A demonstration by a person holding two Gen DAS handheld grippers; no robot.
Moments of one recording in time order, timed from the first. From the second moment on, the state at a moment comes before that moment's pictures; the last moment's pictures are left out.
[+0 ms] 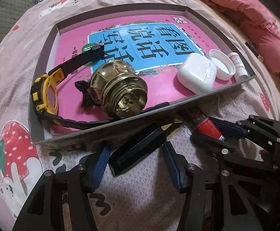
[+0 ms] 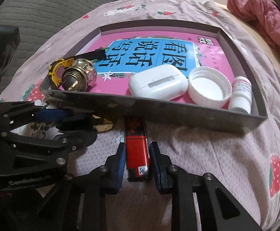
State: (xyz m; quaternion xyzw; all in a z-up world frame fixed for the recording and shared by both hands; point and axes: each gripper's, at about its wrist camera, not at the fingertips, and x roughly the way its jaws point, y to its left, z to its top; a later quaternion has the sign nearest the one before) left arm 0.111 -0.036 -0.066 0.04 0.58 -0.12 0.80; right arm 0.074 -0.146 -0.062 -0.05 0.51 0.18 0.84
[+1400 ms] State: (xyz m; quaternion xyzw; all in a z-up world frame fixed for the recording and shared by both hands) left arm 0.103 -0.081 -0.069 0.02 0.58 -0.17 0.79; right arm 0.053 -0.198 -0.046 0.02 0.51 0.18 0.84
